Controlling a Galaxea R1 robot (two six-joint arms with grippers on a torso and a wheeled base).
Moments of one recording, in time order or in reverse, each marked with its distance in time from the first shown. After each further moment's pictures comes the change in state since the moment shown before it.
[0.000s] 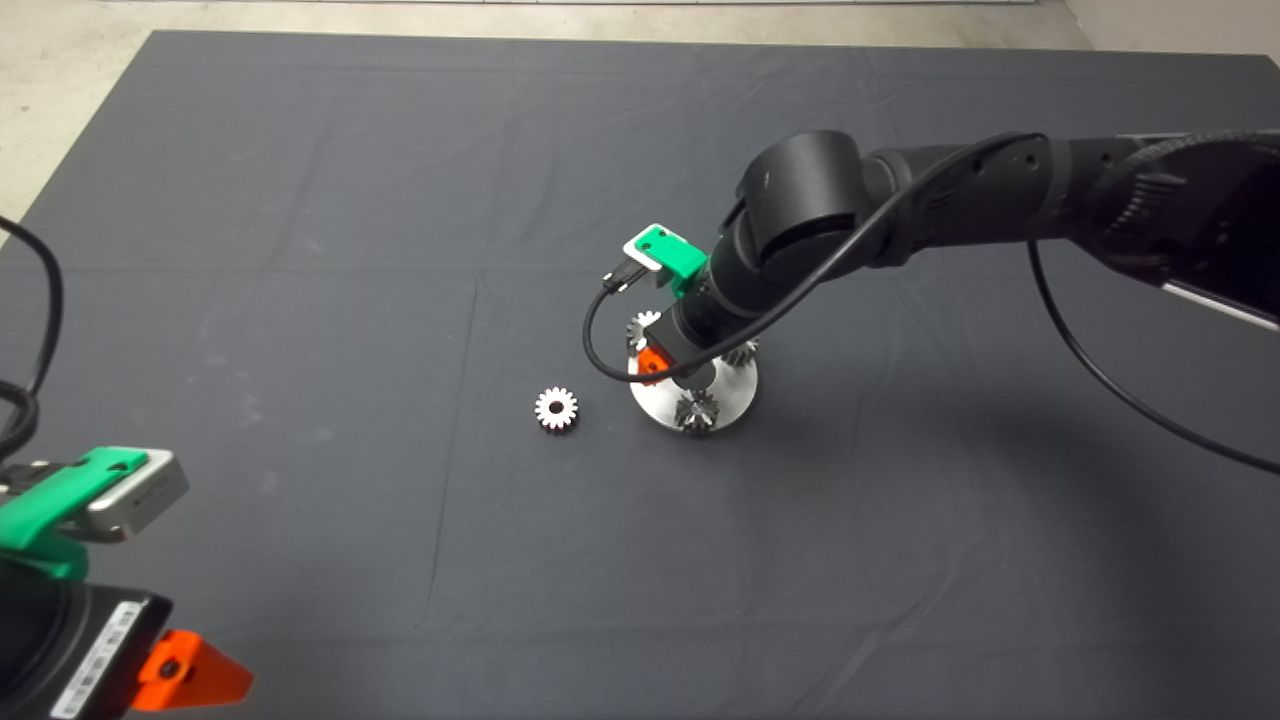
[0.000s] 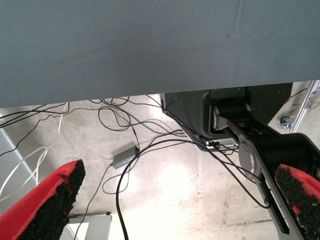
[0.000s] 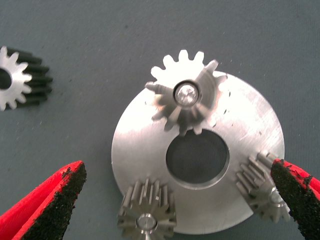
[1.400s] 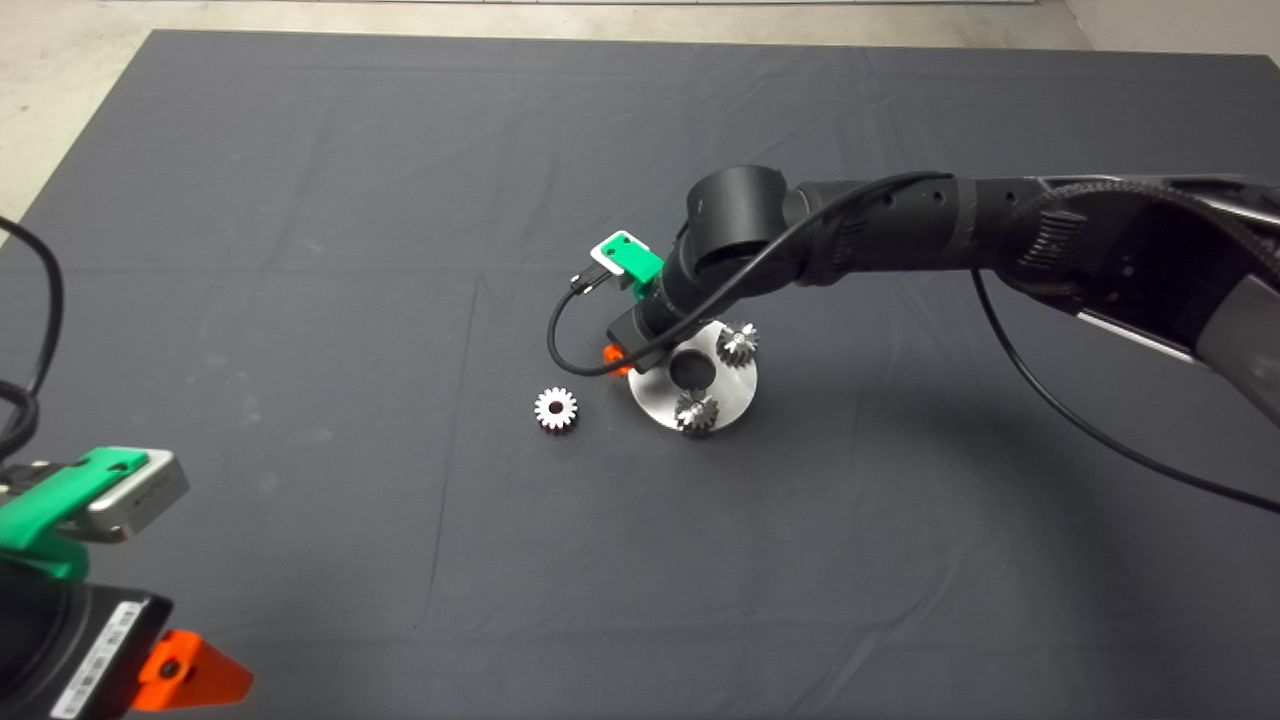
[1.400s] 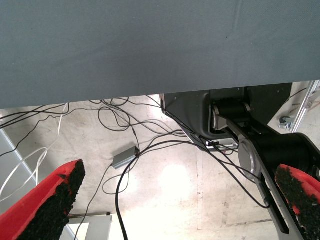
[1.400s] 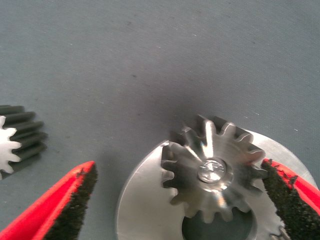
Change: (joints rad) left arm 0.000 0.001 0.000 0.000 0.000 0.000; right arm -0.066 0.089 -0.151 -0.093 0.056 -0.045
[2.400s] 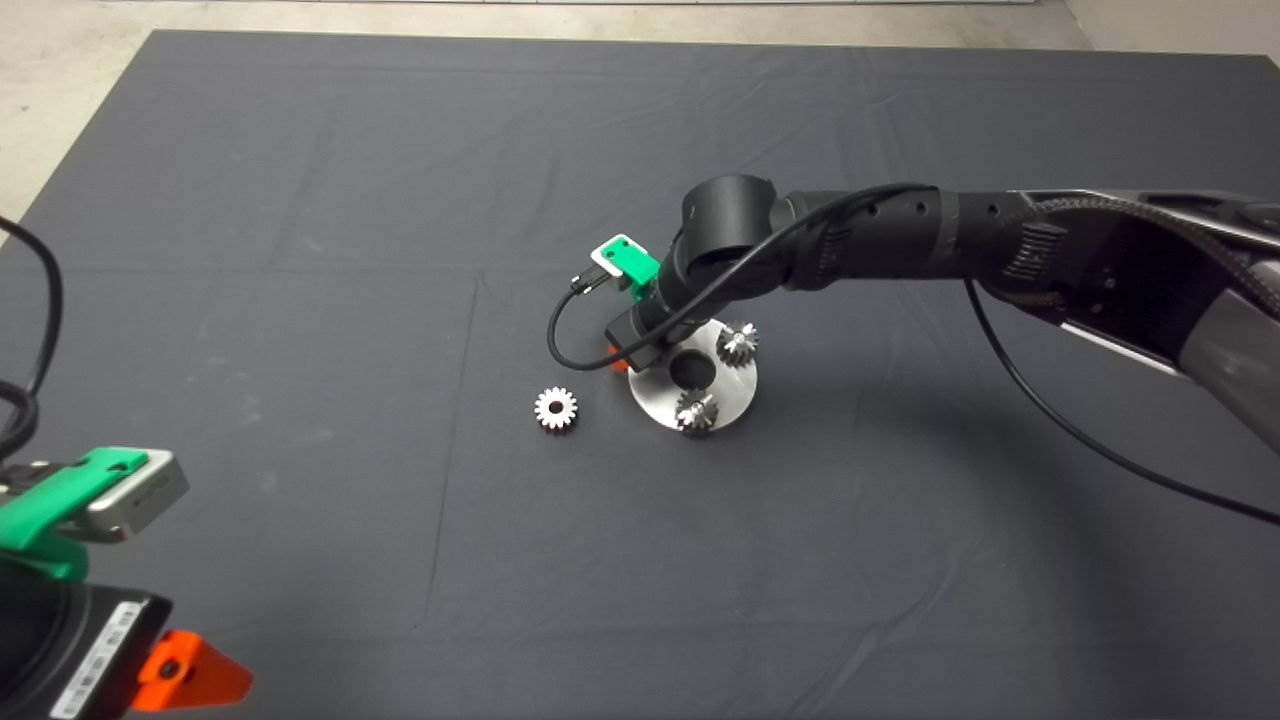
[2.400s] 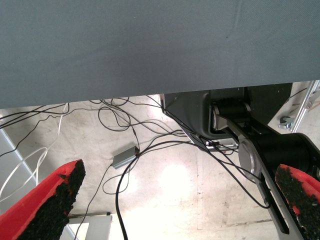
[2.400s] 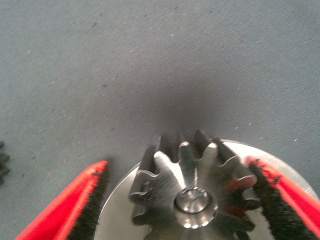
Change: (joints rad) left arm 0.000 0.000 0.000 0.000 0.000 0.000; right arm -0.028 0.006 -0.066 -0.029 0.022 -0.010
